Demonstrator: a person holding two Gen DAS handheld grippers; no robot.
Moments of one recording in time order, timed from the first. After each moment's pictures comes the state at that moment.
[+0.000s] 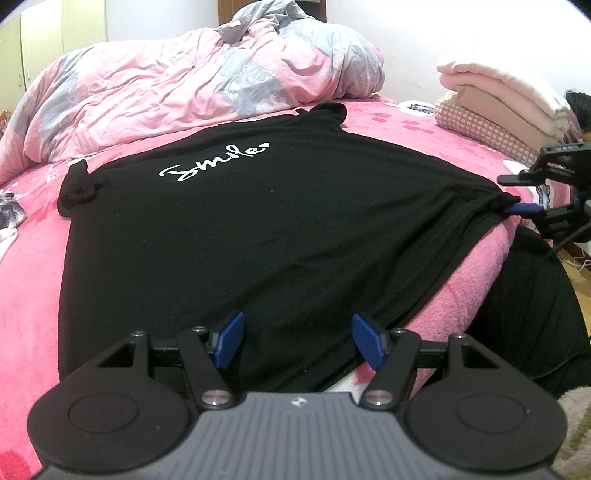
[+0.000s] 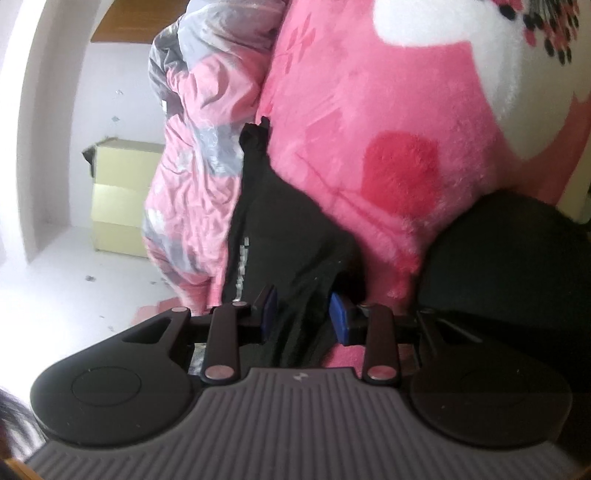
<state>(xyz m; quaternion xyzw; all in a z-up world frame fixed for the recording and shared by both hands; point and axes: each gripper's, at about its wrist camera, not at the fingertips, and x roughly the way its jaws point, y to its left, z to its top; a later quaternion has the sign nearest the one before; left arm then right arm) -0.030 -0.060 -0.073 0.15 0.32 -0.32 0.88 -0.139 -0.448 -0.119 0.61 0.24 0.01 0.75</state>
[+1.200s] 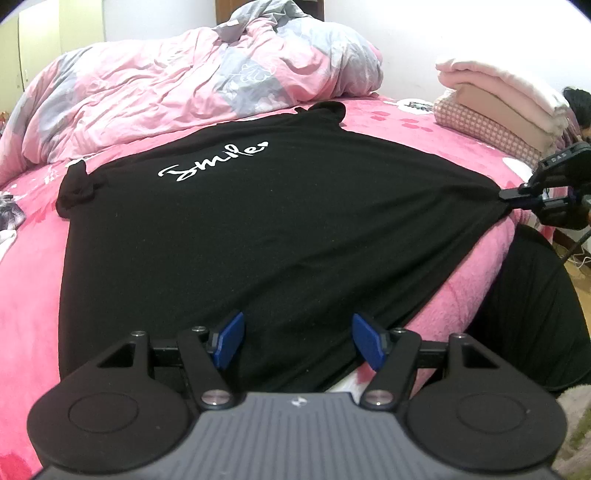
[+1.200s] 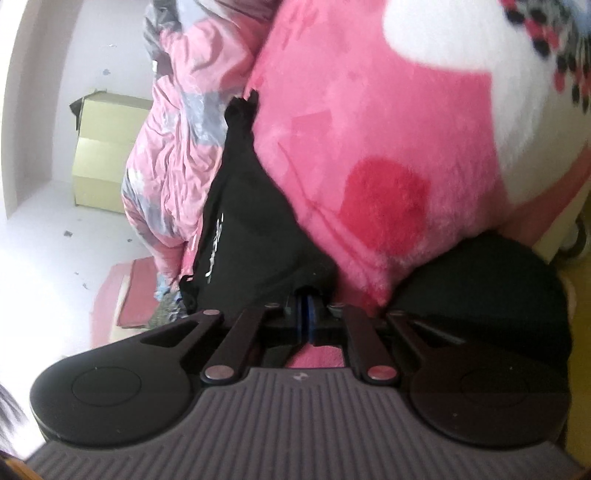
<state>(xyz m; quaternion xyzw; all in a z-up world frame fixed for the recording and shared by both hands) -0.030 -0.060 -0.072 0.15 0.32 -0.33 0.87 -0.131 -0.469 -0.114 0.55 0.30 0.03 0.78</state>
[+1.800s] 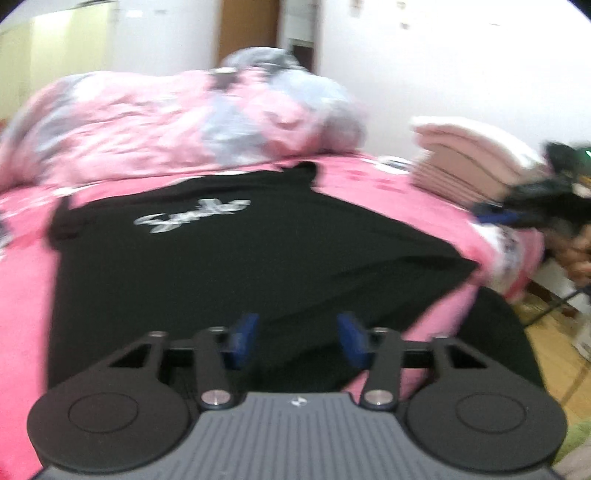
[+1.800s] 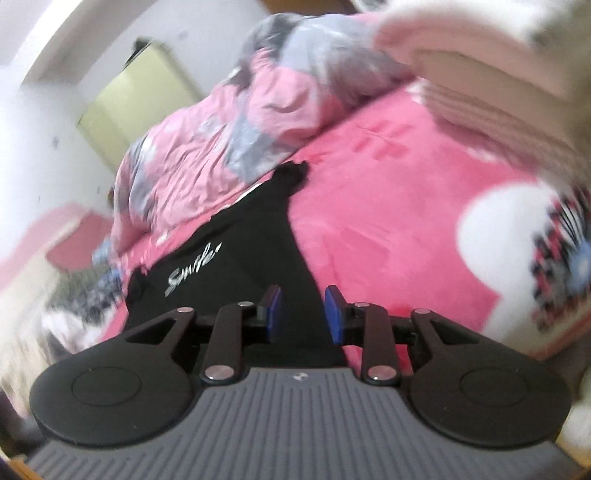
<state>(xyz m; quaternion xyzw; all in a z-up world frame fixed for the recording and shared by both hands) -0.050 -0.080 -0.045 0.10 0.26 -0.38 0.88 -0.124 -0.445 -0.029 0.28 0.24 0.00 0.93</state>
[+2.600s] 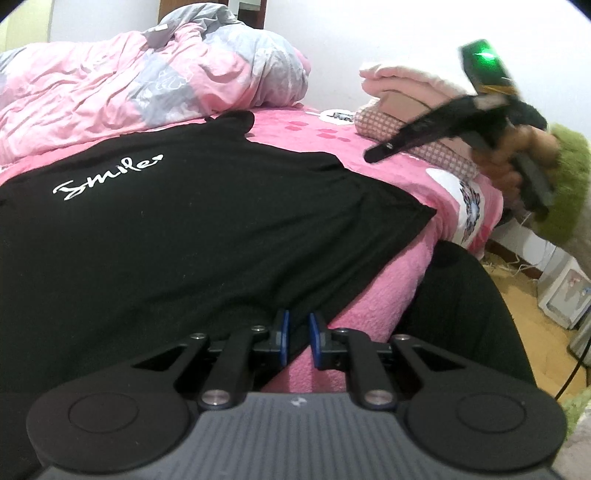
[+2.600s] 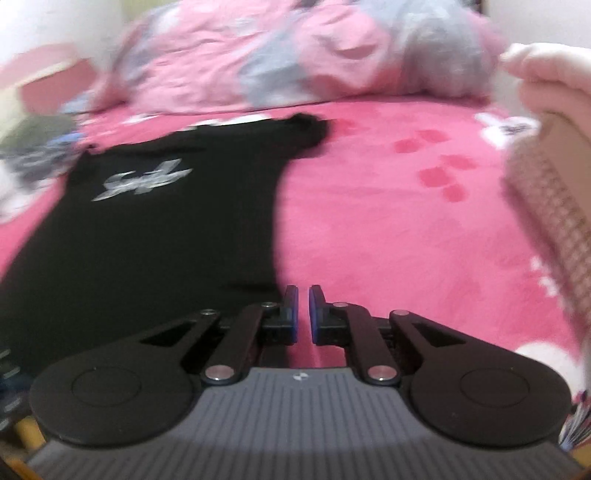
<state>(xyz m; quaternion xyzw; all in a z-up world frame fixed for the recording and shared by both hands) -0.043 -0.124 -0.086 0.11 0.32 -0.44 0.83 -0.017 -0.426 -0.021 0.06 0.36 0.05 0.93</state>
